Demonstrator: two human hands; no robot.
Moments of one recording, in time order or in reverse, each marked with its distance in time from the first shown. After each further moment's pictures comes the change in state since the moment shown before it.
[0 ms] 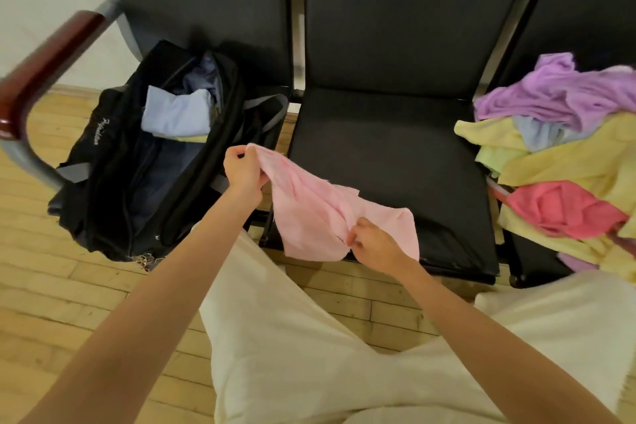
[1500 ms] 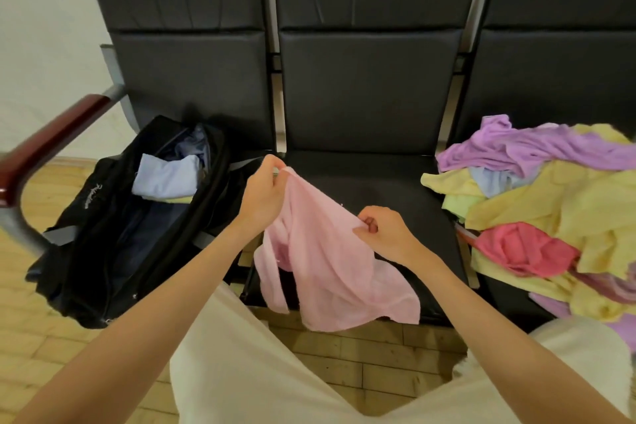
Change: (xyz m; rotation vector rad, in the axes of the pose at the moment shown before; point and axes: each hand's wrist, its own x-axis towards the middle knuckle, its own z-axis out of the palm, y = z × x) left_hand -0.050 0.048 0.045 0.600 -0.322 0.680; right_hand -0.018 -0.005 -0.135 0.311 0.303 0.068
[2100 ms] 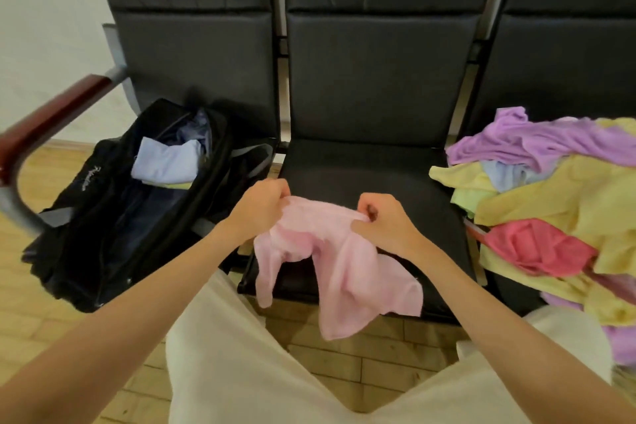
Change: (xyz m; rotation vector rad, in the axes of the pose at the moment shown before) left_hand -0.004 -0.049 0.003 0.513 -0.292 0.194; right_hand -0.007 -0.019 0.003 0.187 -0.008 -0.032
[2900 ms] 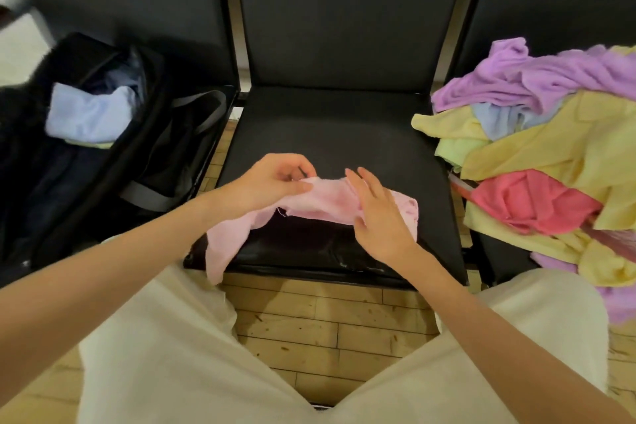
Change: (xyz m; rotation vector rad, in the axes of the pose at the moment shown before) left_hand 0.014 0.056 0.068 -0.609 -0.309 0.078; right_hand -0.013 0.113 0.025 -0.444 0.091 -0.023
